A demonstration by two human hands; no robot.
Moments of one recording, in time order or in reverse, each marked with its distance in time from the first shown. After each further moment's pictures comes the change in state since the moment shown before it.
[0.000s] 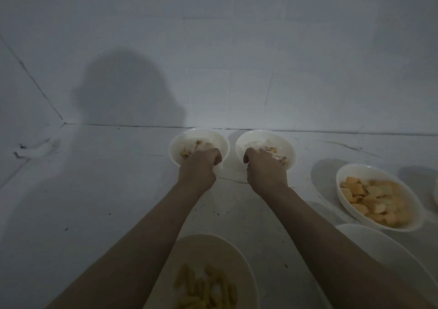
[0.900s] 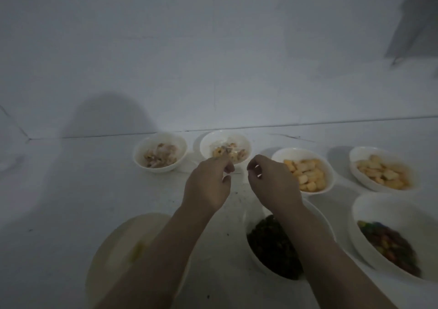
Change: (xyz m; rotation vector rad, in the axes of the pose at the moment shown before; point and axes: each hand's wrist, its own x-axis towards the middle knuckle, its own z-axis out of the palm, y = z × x) left_hand -0.096 0.137 0.027 -0.152 0.125 0.264; right_hand -0.124 0.095 -0.072 0.275 0.198 0.145
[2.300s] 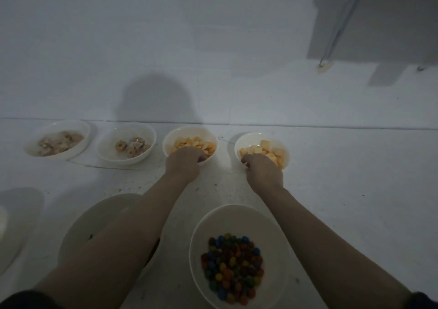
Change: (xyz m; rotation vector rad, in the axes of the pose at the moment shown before) left_hand 0.121 0.150 0.189 0.319 -0.167 -0.252; right_hand 0.105 0.290 -0.080 -0.237 -0.164 -0.068
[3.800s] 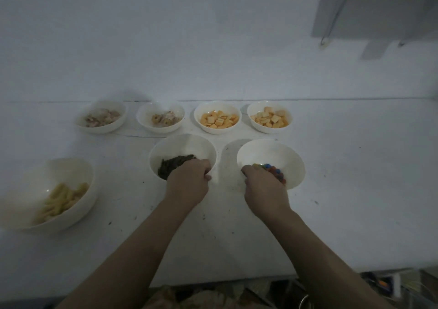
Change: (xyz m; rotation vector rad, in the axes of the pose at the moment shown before) left_hand -0.189 -0.064 -0.026 -0.065 0.011 0.098; right_hand -0.201 -0.122 -0.012 -0.048 -0.106 0.064
